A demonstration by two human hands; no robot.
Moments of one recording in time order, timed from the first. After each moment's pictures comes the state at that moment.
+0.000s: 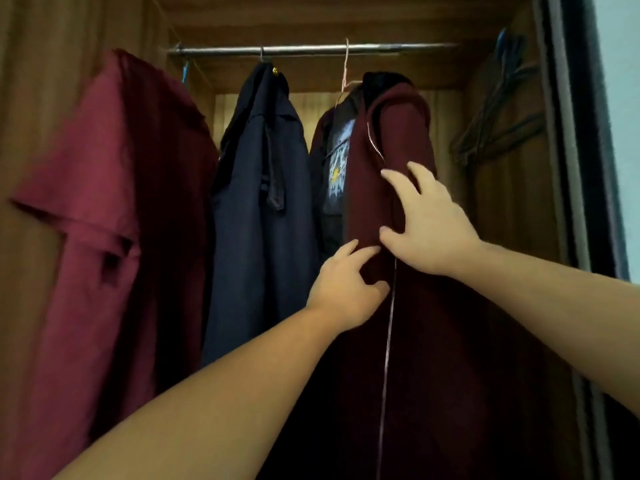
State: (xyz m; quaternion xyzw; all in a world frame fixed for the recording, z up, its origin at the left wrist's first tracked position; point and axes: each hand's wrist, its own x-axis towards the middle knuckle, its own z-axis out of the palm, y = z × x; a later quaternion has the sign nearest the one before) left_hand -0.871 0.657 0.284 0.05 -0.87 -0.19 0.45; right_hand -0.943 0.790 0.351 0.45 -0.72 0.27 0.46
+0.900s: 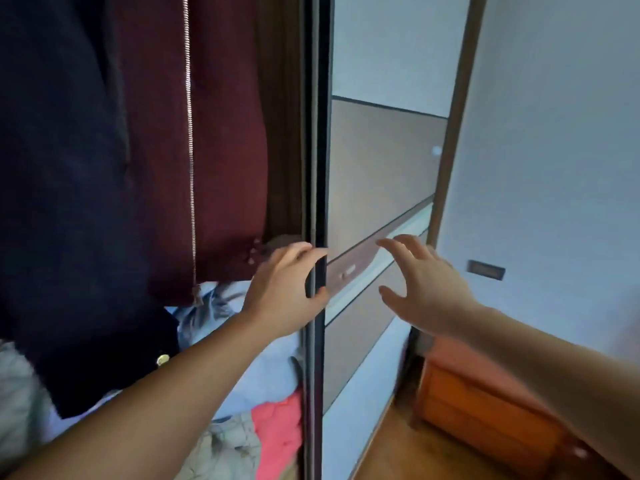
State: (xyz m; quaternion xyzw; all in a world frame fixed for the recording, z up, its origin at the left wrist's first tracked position) left_hand -0.779 0.768 0.024 -0.29 -0.90 -0.23 0.24; right_hand -0.712 0.988 0.043 0.04 -0.97 0.08 0.23
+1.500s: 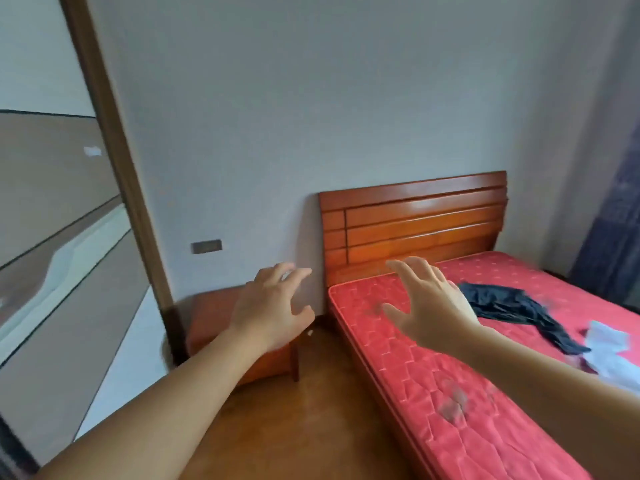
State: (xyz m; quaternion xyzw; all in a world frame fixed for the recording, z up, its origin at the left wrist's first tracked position) left_hand -0.495 1.025 -0.014 -0.63 -0.73 -0.23 0.11; right_hand -0.248 1.114 -0.001 -0.44 -0.87 -0.01 0.24
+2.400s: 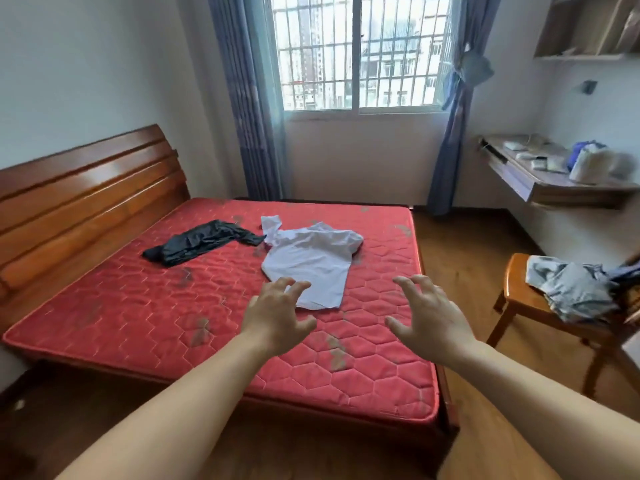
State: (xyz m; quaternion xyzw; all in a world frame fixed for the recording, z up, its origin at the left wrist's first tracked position) left_hand -0.041 0.931 -0.122 -0.92 -0.36 -0.11 -0.09; right_hand 0.151 0.752 -0.116 -0.86 -0.48 0.00 0.17
